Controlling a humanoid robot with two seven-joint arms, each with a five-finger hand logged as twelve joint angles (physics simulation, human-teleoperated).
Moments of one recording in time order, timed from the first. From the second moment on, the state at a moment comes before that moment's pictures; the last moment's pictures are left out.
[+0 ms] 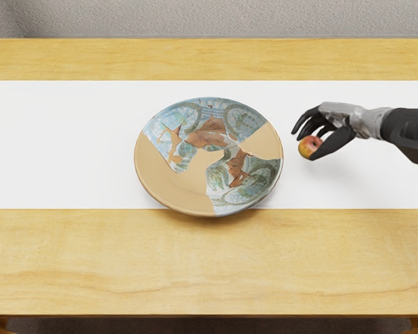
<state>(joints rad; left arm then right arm) -0.02 0.00 0.06 -0.19 -0.03 0.13 0.08 1.44 -0.76 -0.39 1.30 -0.41 0.07 0.05</state>
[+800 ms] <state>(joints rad) -0.02 0.00 0.06 -0.19 -0.03 0.13 0.08 1.55 -0.57 -0.41 1.34 -0.27 -0.01 0.00</state>
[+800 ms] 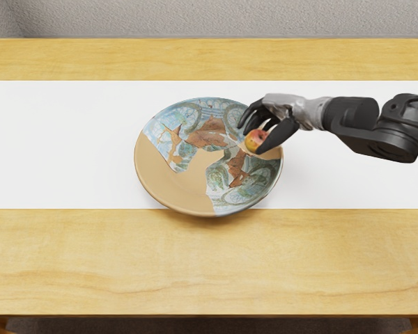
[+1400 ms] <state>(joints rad) -0.02 0.00 0.06 -0.19 -0.03 0.13 0.08 1.56 -0.53 -0.41 1.35 -0.22 -0.10 -0.03</state>
